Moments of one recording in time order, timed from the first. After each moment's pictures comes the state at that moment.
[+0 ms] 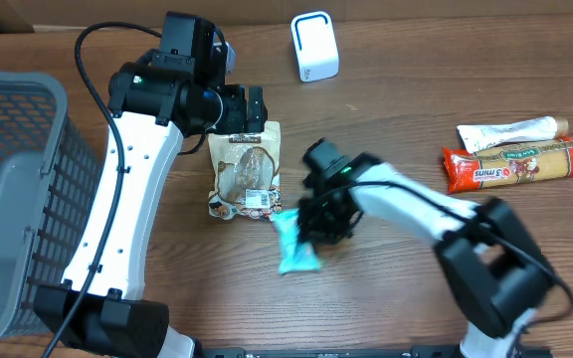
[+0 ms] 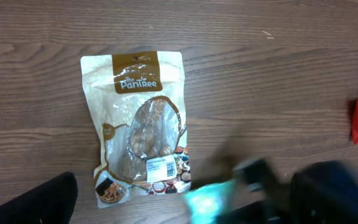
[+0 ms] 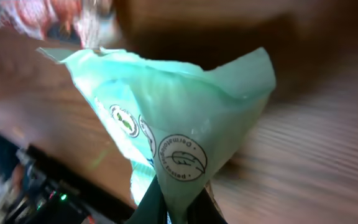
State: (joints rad) left arm -0.21 1.70 1.81 -1.23 0.13 -0.26; right arm 0.67 1.91 1.22 -0.77 -0.56 0.63
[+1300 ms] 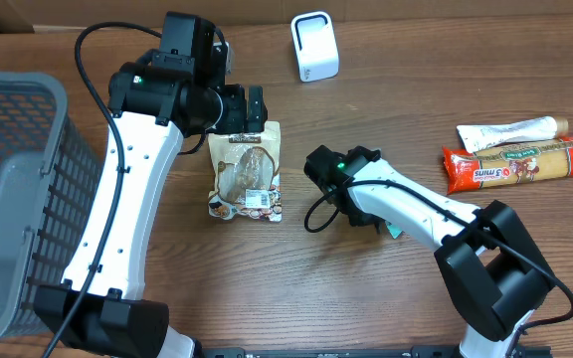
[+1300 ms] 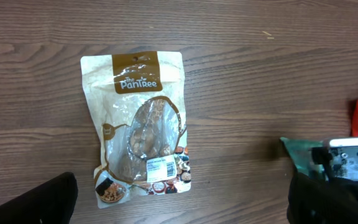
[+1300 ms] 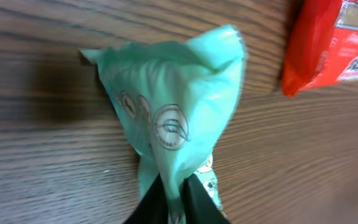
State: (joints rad) left arm -0.21 1.70 1.81 -1.23 0.13 -0.26; right arm 0.69 1.91 1.29 -1.13 0.51 0.61
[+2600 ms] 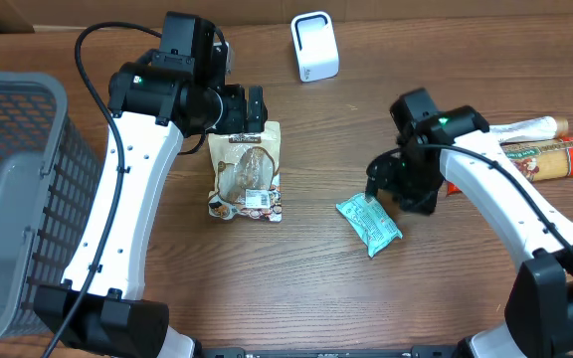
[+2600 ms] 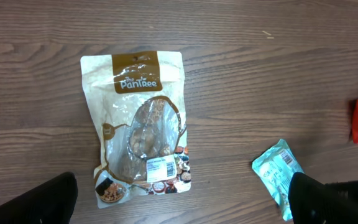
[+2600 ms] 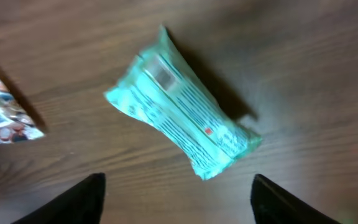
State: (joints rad) left arm -0.21 1.70 1.81 -1.23 0.13 -0.26; right arm 0.33 1.71 1.32 -1.17 -0.25 0.63
